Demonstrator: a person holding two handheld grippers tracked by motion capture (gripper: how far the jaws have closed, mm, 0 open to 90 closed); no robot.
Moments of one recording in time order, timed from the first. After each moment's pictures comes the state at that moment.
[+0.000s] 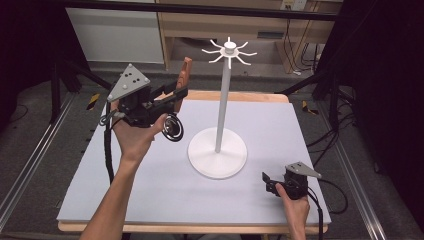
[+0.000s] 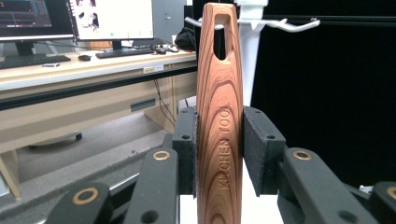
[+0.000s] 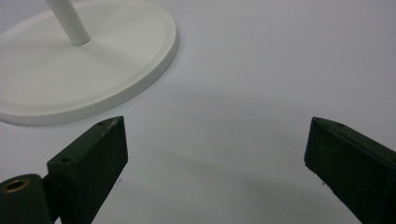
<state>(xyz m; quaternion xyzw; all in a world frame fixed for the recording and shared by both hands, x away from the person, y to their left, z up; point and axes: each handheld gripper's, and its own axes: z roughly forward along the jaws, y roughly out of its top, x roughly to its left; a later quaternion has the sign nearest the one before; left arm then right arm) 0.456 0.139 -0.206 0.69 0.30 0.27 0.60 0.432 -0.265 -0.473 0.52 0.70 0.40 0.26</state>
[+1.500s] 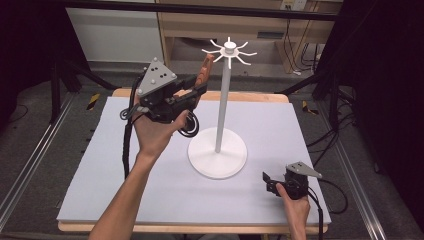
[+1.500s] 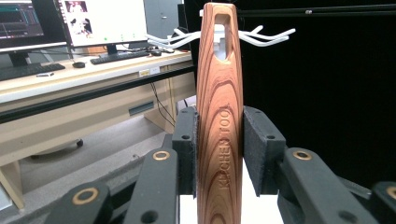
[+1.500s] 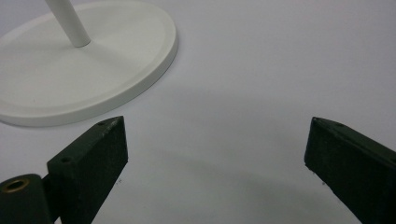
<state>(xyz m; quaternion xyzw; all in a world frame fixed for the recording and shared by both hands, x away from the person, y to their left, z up) 0.461 0.101 -0.195 0.70 0.28 0.29 0.60 0.432 -0.266 -0.472 0.52 0.70 0.41 0.26</state>
